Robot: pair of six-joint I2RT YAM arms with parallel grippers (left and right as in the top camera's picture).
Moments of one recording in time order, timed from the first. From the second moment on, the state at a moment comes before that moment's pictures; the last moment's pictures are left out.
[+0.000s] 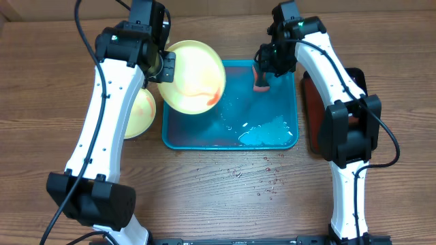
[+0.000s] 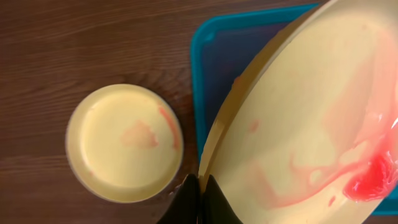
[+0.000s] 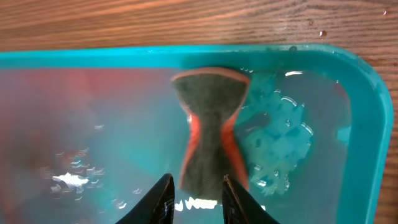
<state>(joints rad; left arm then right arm) -0.19 1.82 1.93 -1.27 -0.15 -0.07 0.25 2.36 2.15 -1.08 -0.19 0.31</state>
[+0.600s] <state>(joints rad) -0.24 1.78 1.93 -1.33 -0.52 -0.13 0.30 2.36 2.00 -0.86 -0.05 0.25</state>
